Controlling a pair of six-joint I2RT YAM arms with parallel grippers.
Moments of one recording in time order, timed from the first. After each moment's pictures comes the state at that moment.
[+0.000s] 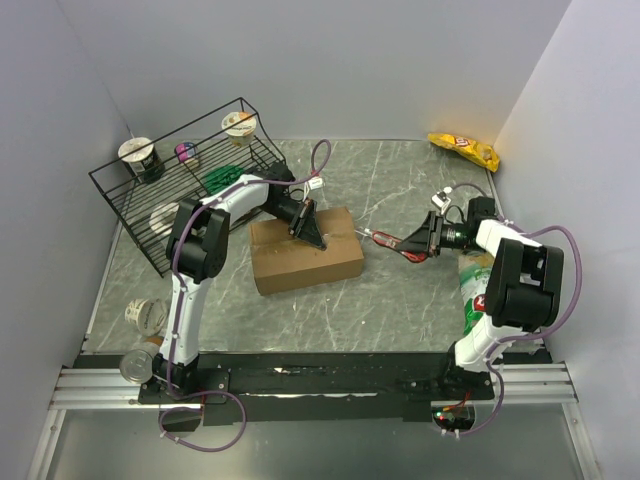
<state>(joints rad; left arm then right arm) -0.41 2.28 1.82 -0.97 1.34 0.51 -0.23 1.67 0.95 -0.52 -1.30 -0.04</state>
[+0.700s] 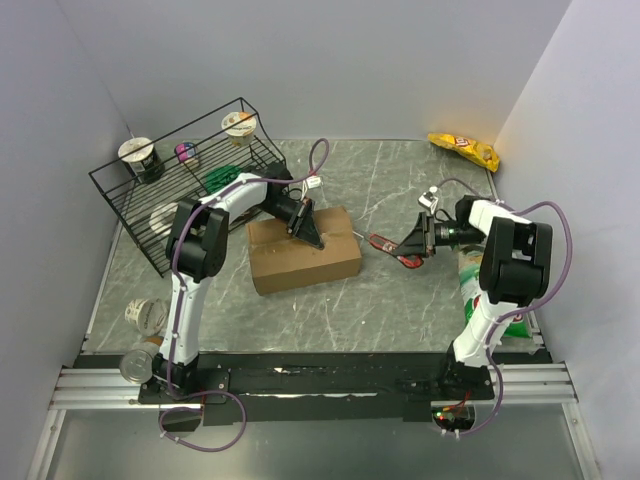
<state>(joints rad) -0.41 2.29 1.83 -1.01 1.34 0.52 -0.18 1.87 1.18 -1.00 -1.28 -0.47</state>
